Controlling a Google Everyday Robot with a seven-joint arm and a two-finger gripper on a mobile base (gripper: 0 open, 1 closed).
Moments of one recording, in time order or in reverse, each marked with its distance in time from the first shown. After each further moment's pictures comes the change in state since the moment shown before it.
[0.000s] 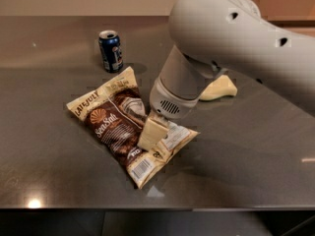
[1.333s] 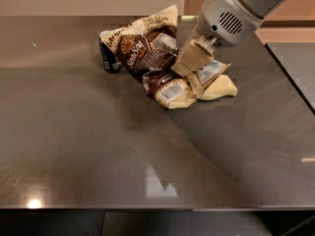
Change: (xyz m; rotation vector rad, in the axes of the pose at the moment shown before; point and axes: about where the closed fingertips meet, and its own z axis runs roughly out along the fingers) arm -0.015 -0.048 -0.147 0.041 -0.204 -0.024
